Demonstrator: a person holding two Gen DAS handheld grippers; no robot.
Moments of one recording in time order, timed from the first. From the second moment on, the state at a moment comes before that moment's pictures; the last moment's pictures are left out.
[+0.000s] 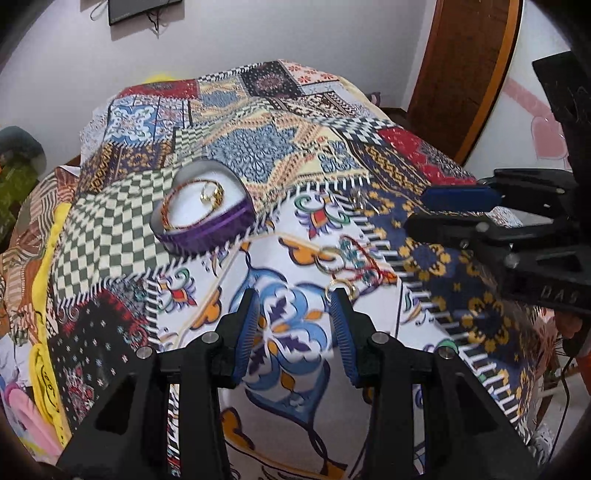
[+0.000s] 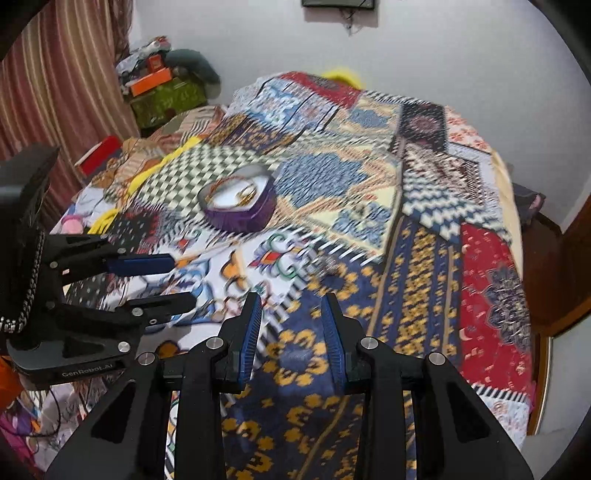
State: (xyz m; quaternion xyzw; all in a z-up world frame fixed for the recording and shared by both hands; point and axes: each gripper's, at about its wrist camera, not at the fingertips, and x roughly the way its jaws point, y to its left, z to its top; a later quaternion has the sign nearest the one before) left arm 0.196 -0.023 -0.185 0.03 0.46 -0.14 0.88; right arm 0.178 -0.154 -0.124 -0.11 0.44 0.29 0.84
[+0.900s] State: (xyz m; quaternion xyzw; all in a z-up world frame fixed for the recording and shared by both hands) left arm 0.183 -0.030 -0.191 -0.01 0.46 -0.15 0.88; right arm 0.174 -0.164 -0.133 -0.09 0.44 0.28 0.85
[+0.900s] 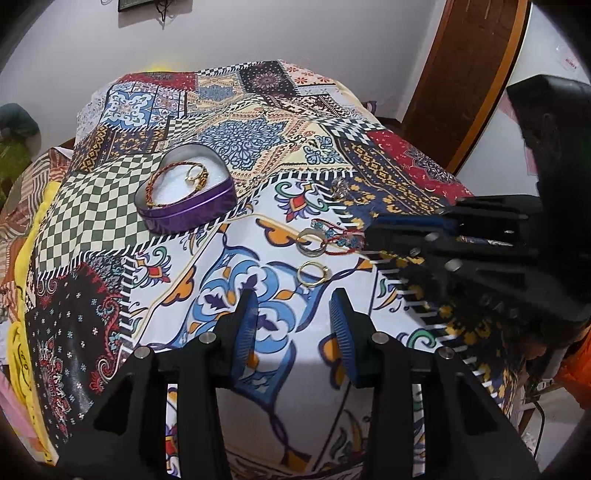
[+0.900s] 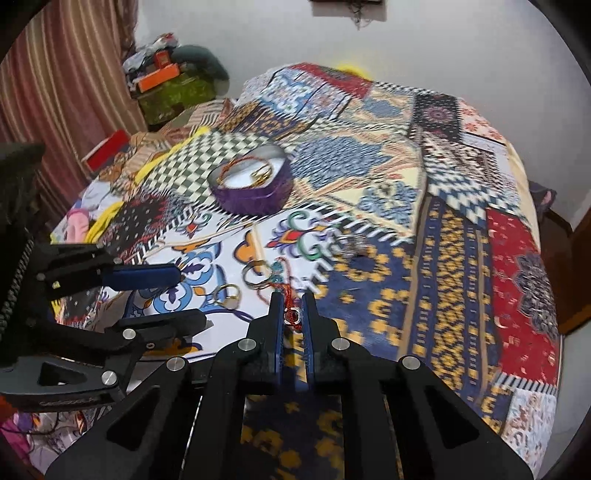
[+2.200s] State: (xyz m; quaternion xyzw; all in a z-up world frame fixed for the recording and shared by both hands) left arm 0.189 -0.017 -0.183 -0.05 0.44 -0.13 0.89; right arm 0.178 -0.174 -0.059 -0.06 0.36 0.27 0.89
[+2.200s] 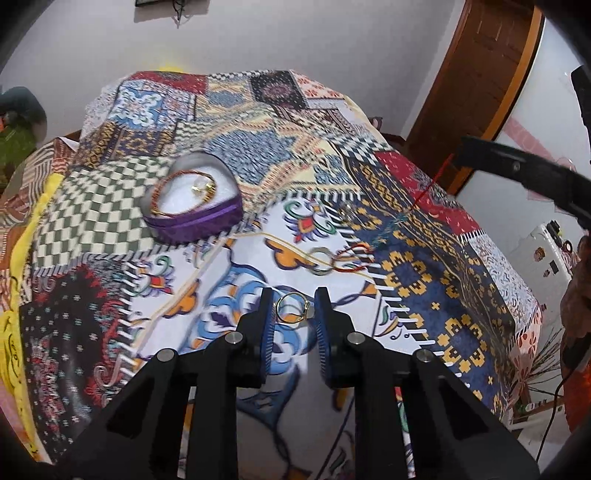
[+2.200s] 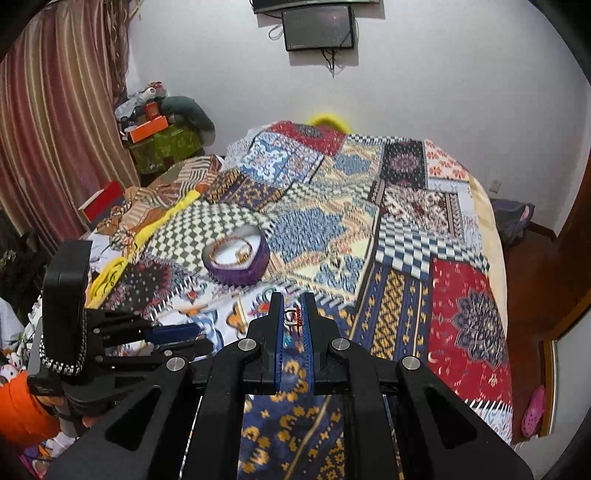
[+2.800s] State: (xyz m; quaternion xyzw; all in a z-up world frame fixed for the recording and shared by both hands) left arm 0.200 0.050 -0.121 -0.05 0.36 -0.08 0.93; right arm 0.198 -0.119 -0.014 -0.08 0.31 0.29 0.90
